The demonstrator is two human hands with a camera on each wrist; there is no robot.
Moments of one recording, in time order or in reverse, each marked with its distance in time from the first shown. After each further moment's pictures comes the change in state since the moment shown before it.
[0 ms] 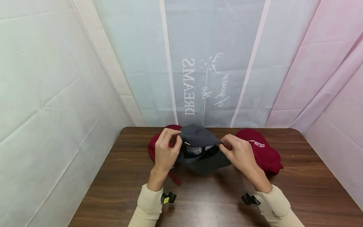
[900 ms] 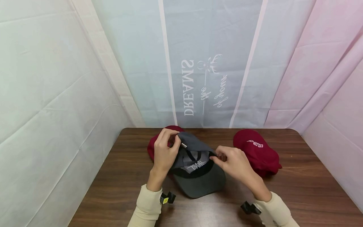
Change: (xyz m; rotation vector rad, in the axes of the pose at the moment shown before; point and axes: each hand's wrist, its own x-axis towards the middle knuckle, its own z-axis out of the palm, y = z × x) left_hand 0.001 0.002 -0.003 0.029 -0.004 -0.027; right_hand -0.017 -0.025 -0.003 0.064 -0.212 0.051
